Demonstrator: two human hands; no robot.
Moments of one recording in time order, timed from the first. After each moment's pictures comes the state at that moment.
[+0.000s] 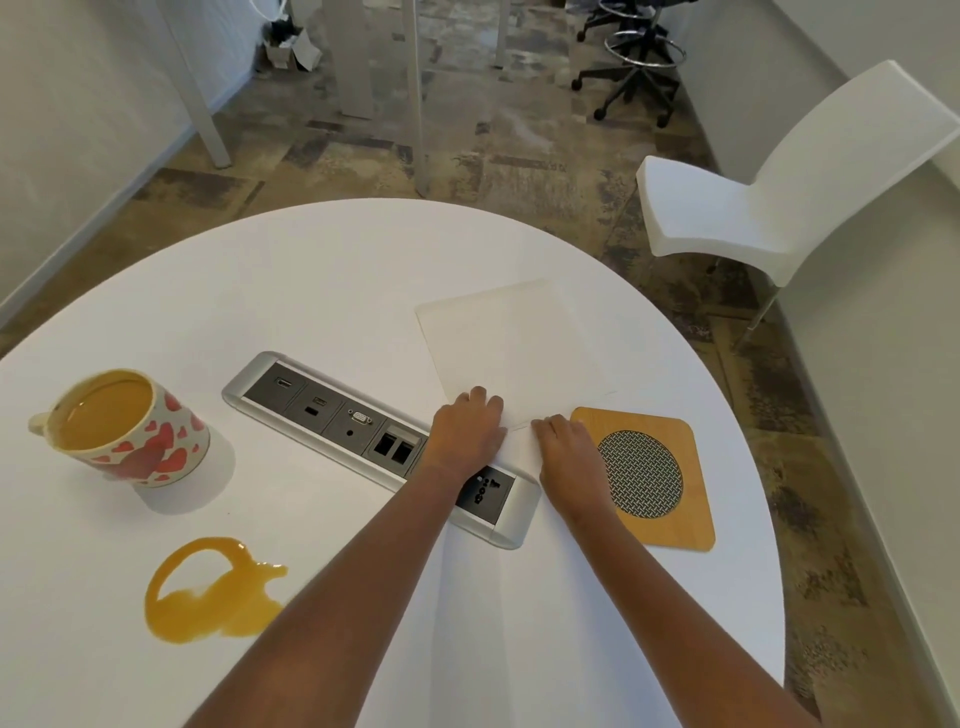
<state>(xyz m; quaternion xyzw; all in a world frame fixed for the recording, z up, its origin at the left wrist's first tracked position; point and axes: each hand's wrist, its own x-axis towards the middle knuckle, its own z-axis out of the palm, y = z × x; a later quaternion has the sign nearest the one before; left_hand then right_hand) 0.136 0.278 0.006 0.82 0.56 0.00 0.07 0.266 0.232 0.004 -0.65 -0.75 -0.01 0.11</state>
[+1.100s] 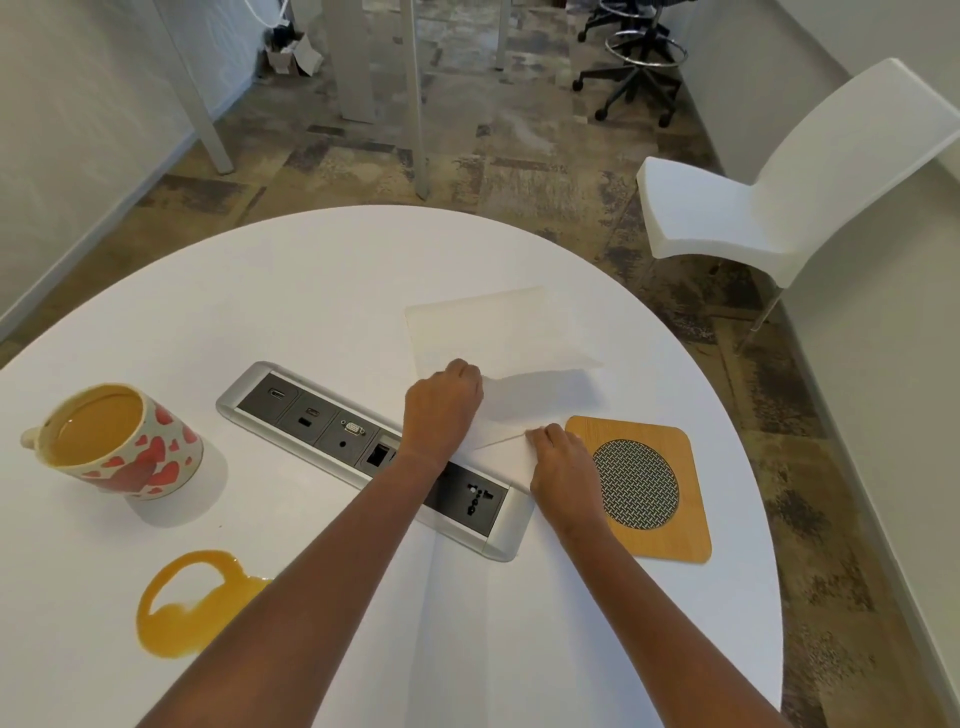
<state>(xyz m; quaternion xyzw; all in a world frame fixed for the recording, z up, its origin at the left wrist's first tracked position) 0.124 0.289 0.044 0.79 0.60 0.13 -0.04 0.267 0.235 -0.003 -0.68 -0.72 0.06 0.13</state>
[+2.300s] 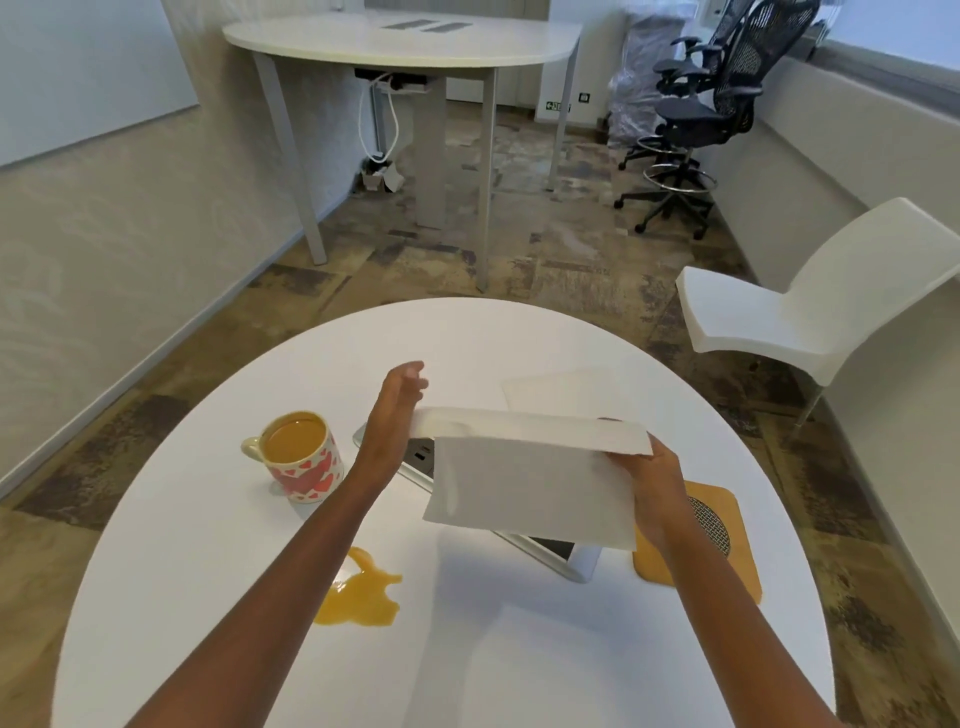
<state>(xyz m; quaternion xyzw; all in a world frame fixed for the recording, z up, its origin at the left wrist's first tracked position) -0.019 0.221 0.145 0.51 0.58 0.50 0.38 0.234 0.203 0.123 -0.55 -0.40 0.50 0.53</state>
